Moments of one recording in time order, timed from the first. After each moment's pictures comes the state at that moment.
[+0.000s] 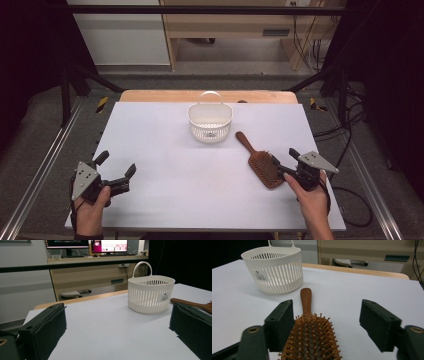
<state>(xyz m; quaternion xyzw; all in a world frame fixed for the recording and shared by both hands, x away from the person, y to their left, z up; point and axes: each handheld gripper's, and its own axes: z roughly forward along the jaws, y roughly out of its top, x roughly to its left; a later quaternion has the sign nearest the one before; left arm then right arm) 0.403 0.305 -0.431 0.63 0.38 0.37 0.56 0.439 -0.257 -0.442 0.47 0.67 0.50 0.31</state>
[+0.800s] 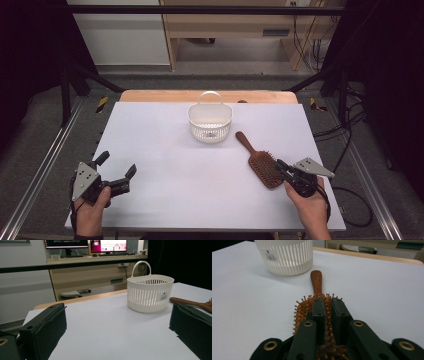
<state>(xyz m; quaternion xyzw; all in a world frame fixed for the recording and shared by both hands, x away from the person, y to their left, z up) 0.402 0.304 -0.431 0.63 0.38 0.37 0.56 0.422 -0.250 -0.447 0.46 0.70 0.46 0.27</state>
